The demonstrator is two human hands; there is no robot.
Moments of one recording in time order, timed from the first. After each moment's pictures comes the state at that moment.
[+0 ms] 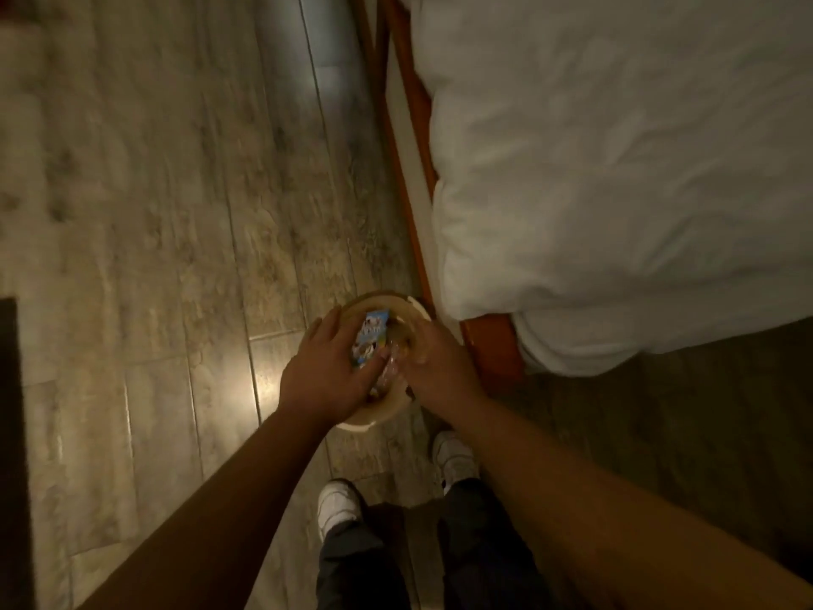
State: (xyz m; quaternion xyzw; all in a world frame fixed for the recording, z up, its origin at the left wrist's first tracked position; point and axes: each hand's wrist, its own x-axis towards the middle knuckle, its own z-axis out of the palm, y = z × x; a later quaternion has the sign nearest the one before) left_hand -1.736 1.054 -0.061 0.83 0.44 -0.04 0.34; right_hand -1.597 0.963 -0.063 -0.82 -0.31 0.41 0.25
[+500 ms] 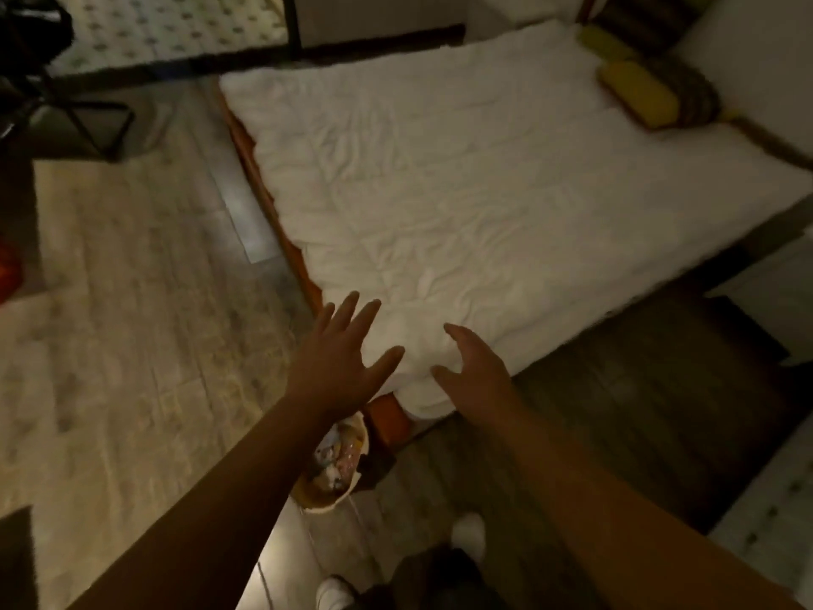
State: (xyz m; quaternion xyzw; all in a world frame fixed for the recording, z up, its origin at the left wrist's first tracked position) left_hand -1.629 1.003 0.310 0.93 0.24 0.05 0.25; right_hand -1.512 0.830 0.289 -0.89 -0.25 0.22 0.32
